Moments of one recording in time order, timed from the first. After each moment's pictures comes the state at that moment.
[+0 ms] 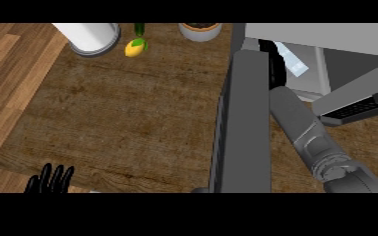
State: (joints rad) left arm 0.61 0.23 -0.17 -1.88 0.32 -0.19 -0.62; right arm -1.02 -0.13 -0.05 -0.05 0.26 -0.79 -0.61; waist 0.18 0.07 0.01
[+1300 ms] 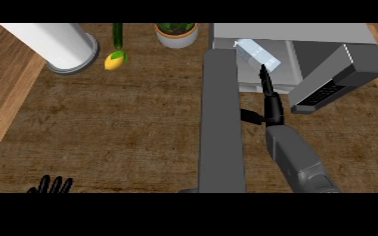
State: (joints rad) left arm 0.70 0.21 -0.19 -1.92 0.30 -0.18 -0.61; right arm -0.74 -0.07 -0.25 -0.14 0.05 -0.27 -1.00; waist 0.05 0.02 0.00
